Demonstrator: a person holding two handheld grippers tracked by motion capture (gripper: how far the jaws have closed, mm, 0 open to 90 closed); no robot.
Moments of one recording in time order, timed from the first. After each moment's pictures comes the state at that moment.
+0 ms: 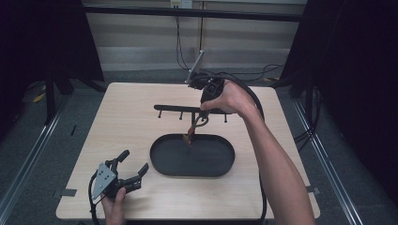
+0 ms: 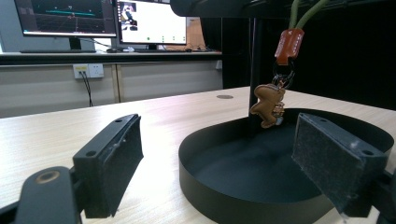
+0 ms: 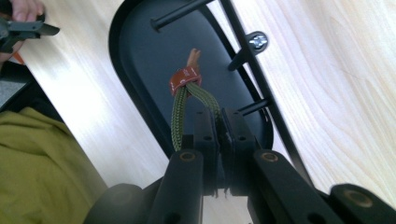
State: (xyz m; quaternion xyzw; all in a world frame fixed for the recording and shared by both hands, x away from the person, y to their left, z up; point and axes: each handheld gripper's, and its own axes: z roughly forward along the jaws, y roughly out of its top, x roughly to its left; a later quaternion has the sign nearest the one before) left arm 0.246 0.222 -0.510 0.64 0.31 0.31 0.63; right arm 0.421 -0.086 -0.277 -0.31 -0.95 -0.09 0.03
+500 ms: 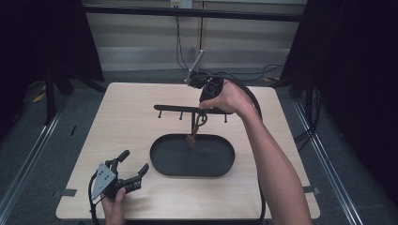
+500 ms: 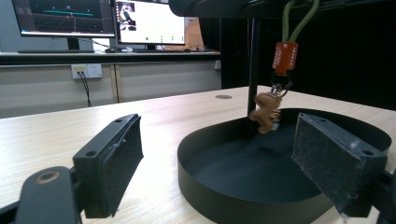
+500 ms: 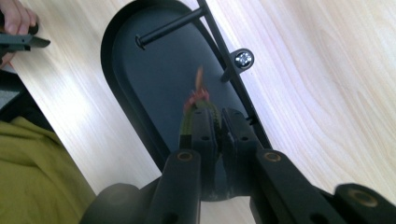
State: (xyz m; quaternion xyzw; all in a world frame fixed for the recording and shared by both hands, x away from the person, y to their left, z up) left arm 0.246 0.223 -0.510 0.64 0.31 0.31 0.63; right arm 0.428 -0.085 -0.282 -0.31 -0.94 -0.11 0.01
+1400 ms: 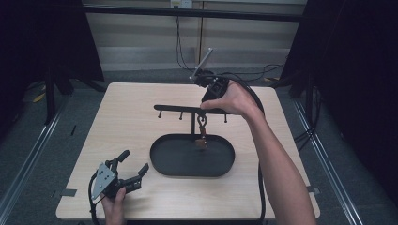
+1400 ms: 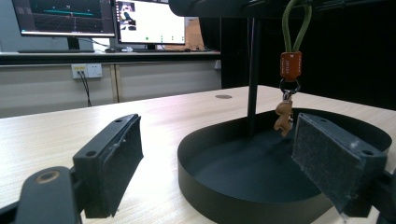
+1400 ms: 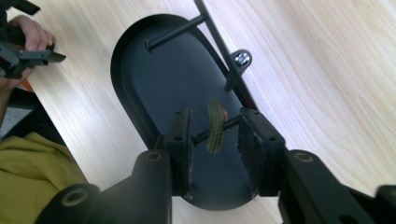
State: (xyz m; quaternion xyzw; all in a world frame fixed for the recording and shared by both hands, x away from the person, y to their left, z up) left arm 0.246 0.222 -0.510 0.64 0.31 0.30 0.63; right arm 0.419 -0.098 -0.275 -0.32 -0.93 -0.15 0.01
